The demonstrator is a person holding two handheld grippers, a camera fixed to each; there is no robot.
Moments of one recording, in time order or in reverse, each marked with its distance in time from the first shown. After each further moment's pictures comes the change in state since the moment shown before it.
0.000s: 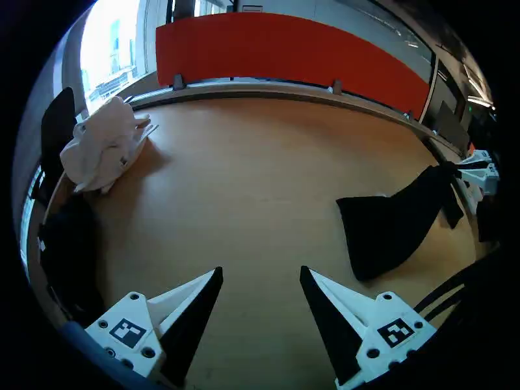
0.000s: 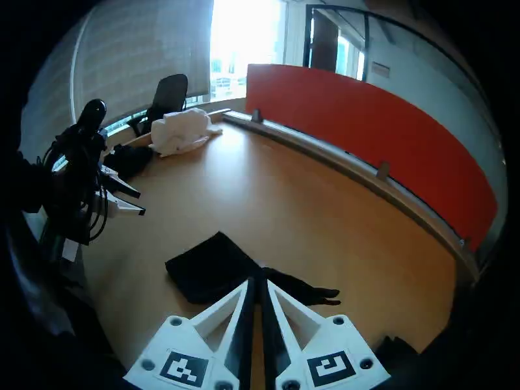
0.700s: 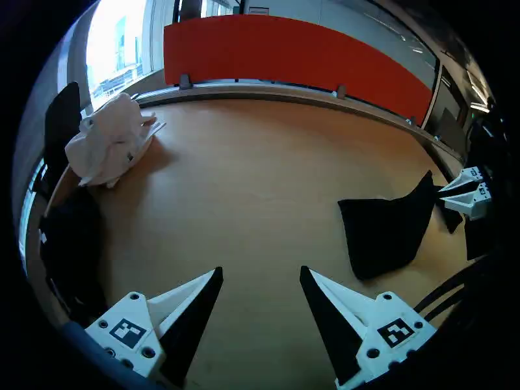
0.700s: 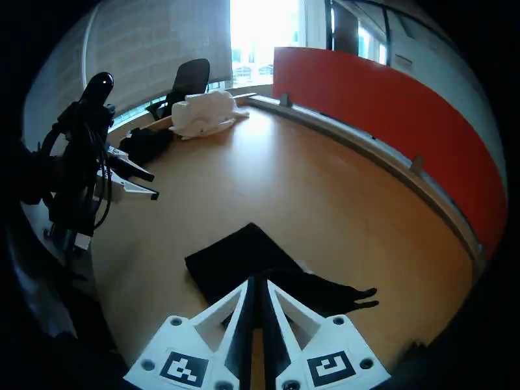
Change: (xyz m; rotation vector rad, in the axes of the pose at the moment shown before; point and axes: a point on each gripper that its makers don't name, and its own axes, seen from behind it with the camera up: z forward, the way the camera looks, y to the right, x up) left arm -0.003 -0.005 -0.009 0.008 0.010 -0.031; right arm -0.013 -0.050 0.046 0.121 -0.061 -0.027
